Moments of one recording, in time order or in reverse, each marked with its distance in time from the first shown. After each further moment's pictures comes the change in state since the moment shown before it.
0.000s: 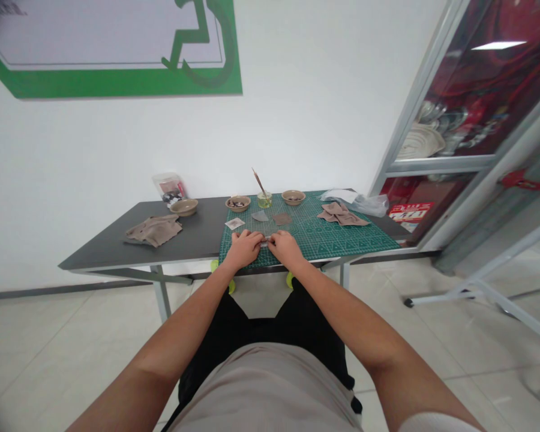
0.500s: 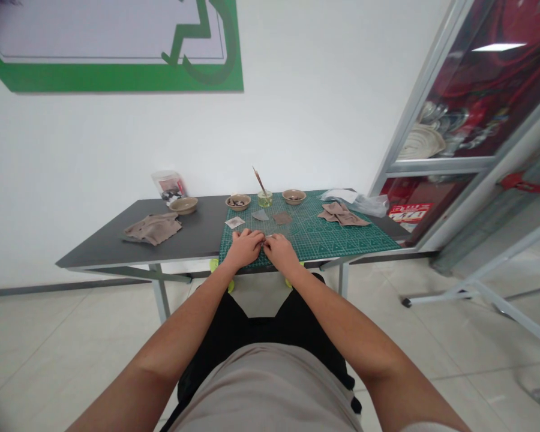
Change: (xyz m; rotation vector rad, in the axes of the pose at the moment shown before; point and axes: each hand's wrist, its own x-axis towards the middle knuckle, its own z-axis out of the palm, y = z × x) left_hand -0.001 0.003 -0.003 -0.004 -0.004 -0.001; right_hand -0.011 -0.020 0.006 -0.002 0.022 -0.042
